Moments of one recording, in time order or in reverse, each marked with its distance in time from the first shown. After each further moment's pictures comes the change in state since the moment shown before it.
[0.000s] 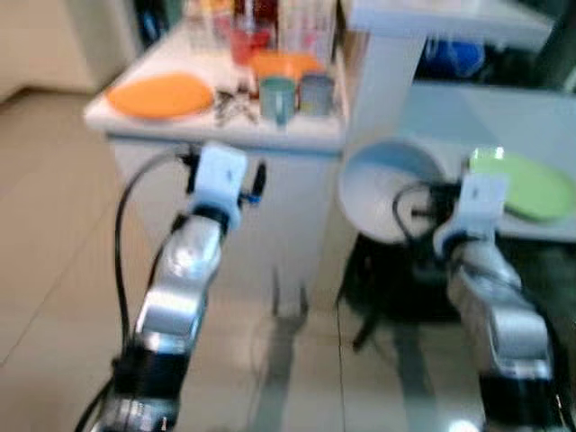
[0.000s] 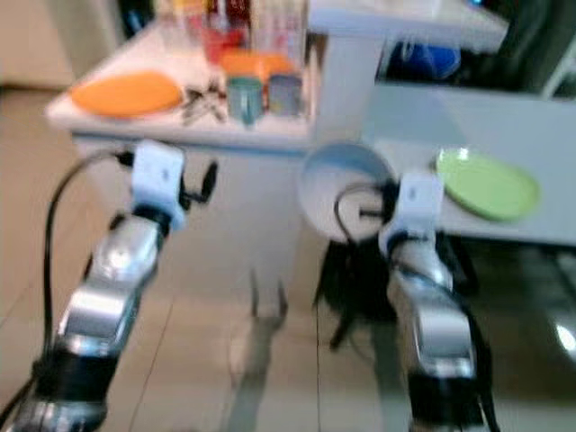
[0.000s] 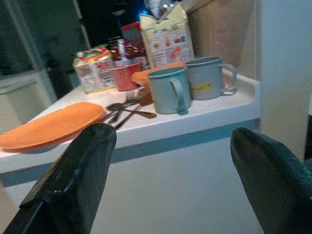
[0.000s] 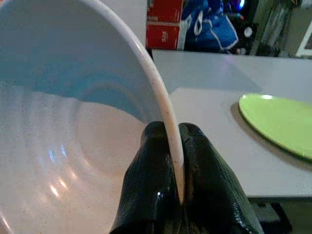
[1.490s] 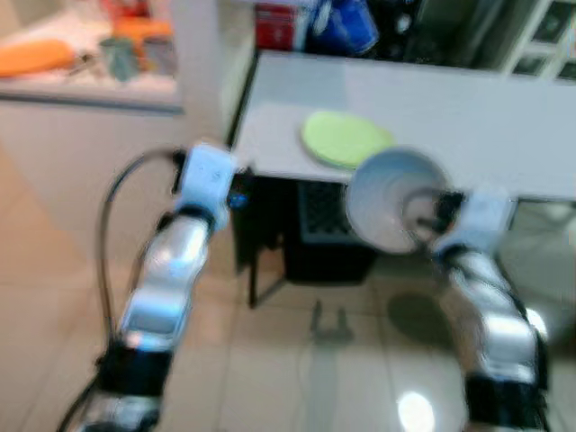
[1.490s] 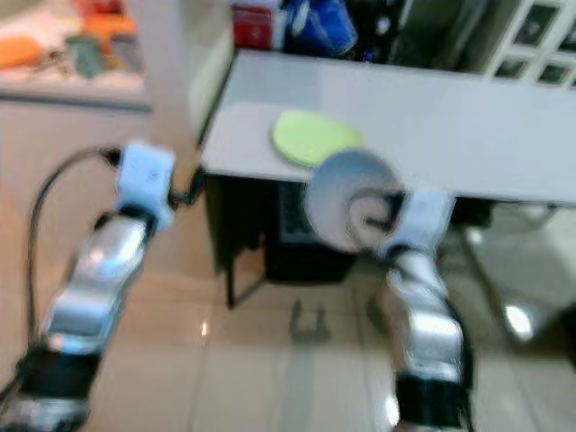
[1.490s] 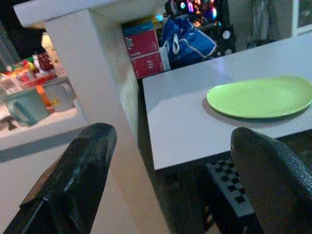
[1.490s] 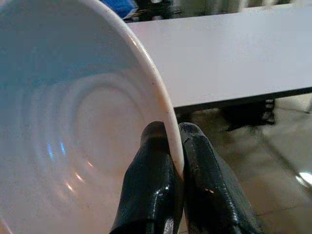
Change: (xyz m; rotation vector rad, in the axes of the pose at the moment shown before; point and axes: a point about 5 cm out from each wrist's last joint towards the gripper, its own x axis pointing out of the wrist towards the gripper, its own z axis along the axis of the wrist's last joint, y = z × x) left arm -0.003 0.022 -0.011 0.060 0.046 0.024; right arm -0.002 0.015 -0.023 0.128 0.089 -0.028
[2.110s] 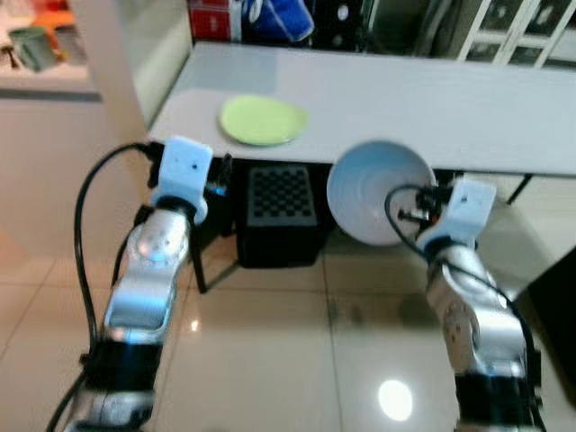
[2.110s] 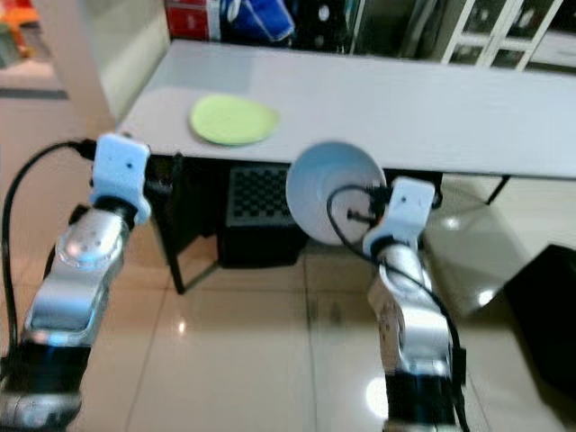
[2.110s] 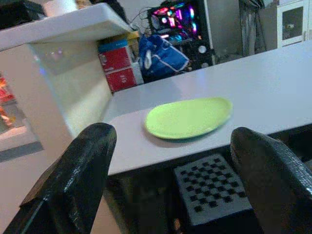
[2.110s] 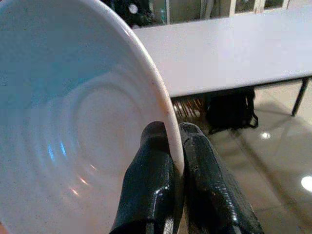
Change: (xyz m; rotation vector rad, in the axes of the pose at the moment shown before) left arm 0.002 0.005 0.006 -0.029 -0.008 0.028; right arm 0.000 0.000 0.005 0.021 -0.025 0.000
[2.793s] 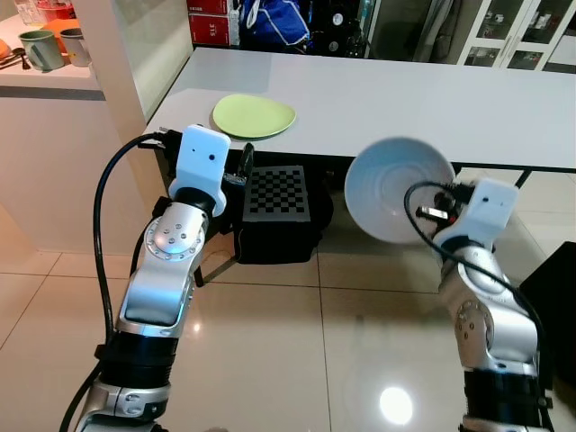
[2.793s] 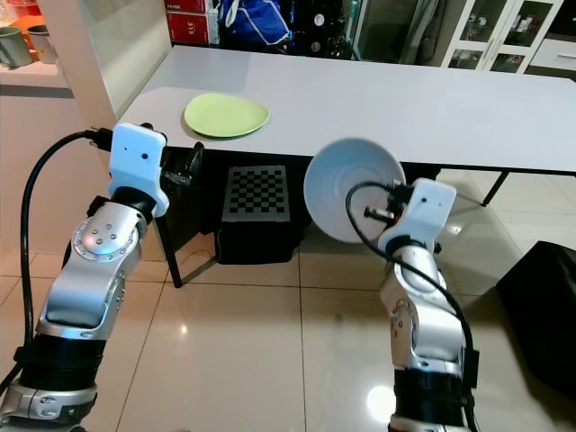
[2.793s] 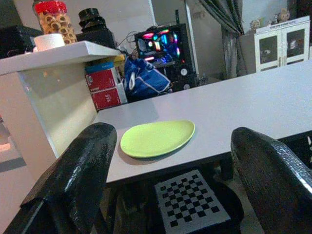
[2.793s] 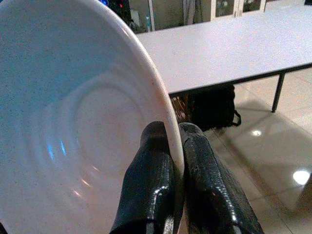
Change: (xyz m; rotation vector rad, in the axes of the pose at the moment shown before) left arm 0.004 -0.007 0.021 -0.015 -0.079 -0.040; right arm 0.004 -0.011 0.012 0.038 -0.027 -0.048
